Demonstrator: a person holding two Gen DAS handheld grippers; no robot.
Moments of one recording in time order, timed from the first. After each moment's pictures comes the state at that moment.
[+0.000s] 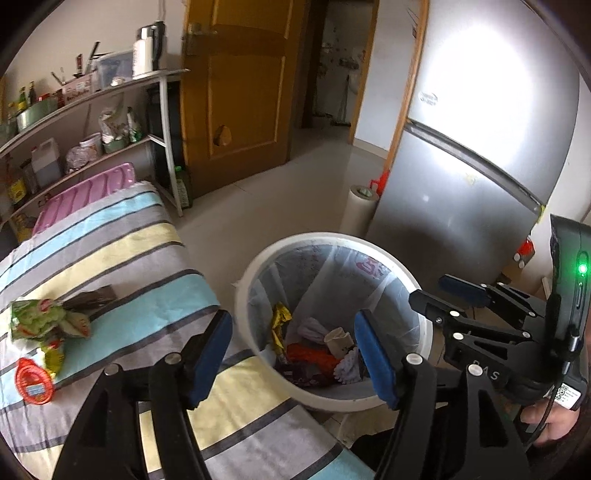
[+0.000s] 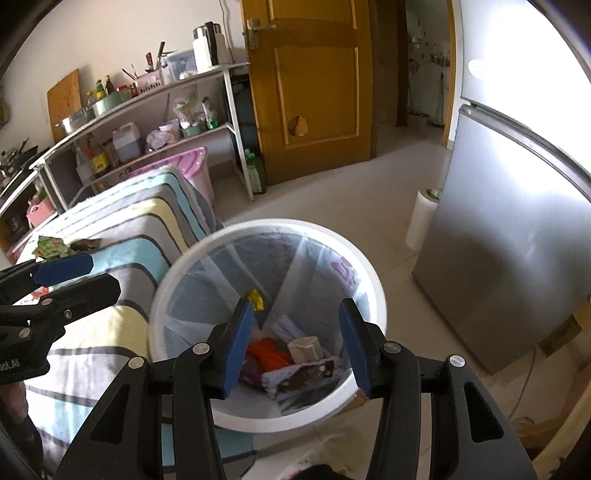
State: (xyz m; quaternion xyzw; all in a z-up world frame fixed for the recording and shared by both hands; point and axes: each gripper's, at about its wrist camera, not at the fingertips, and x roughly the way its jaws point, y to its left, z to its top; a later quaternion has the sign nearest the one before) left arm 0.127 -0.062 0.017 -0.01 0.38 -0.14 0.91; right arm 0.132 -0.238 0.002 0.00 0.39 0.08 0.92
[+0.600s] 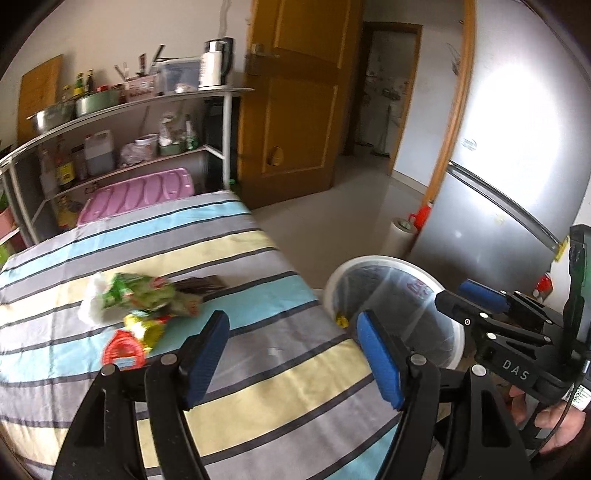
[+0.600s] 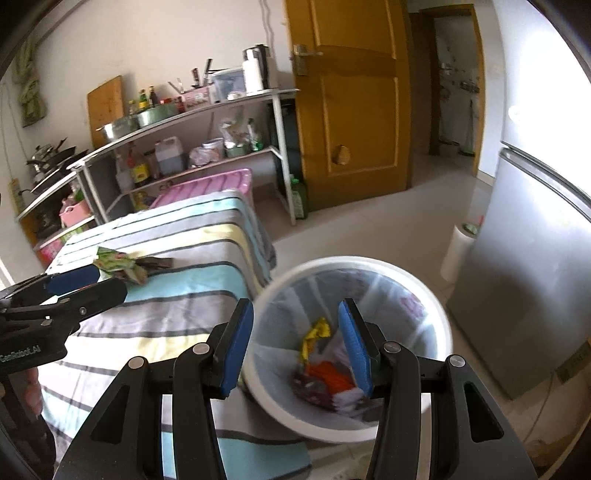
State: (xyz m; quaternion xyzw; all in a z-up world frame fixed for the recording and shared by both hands) left arm 0.087 0.027 0.038 -0.04 0.35 -0.06 0.94; right arm 0.112 -0.163 0.036 0.00 0.34 0.15 0.93
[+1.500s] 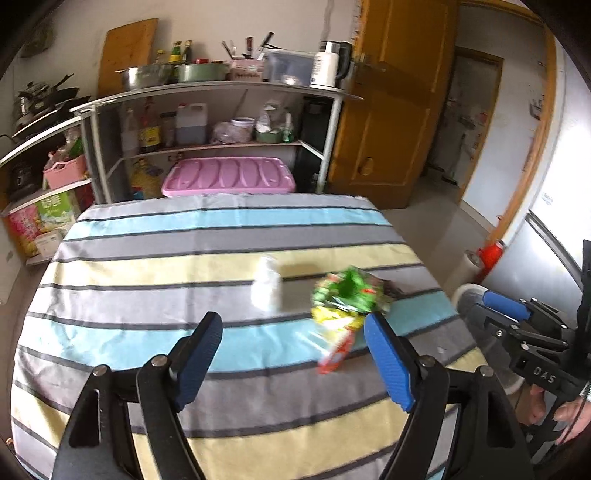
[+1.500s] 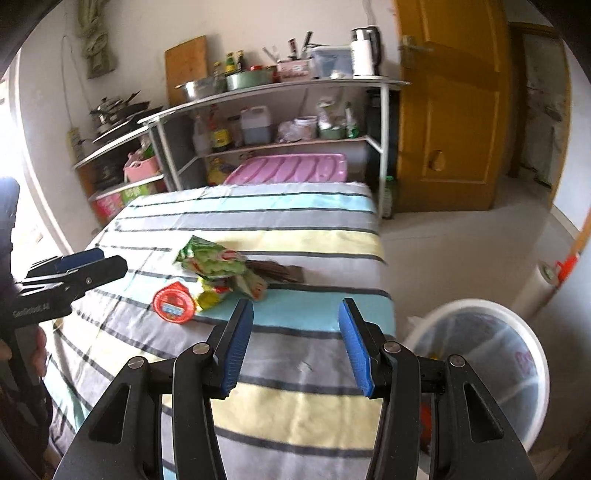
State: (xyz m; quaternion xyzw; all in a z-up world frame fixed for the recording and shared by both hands) left arm 0.066 0.195 0.028 -0.10 0.35 0.07 0.93; right arm 0.141 -0.021 0.032 -0.06 0.36 0.30 0.88
